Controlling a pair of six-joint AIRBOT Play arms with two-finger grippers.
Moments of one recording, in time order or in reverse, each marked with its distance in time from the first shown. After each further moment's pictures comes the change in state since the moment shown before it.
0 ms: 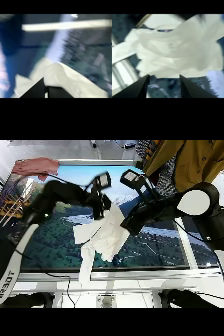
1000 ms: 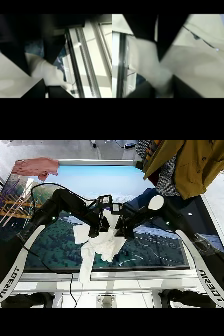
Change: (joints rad) left arm 0.018 -0.030 -0.065 -0.056 0.311 0.013; right arm -0.100 -0.274 -0.189 0.370 -0.062 -0.879
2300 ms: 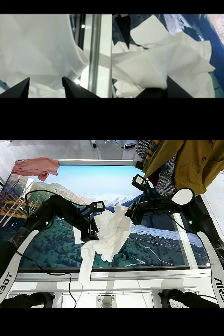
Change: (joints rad) left arm 0.043 0.077 -0.142 0.211 0.013 -0.222; right arm -0.168 0.142 -0.002 0.089 -0.144 0.290
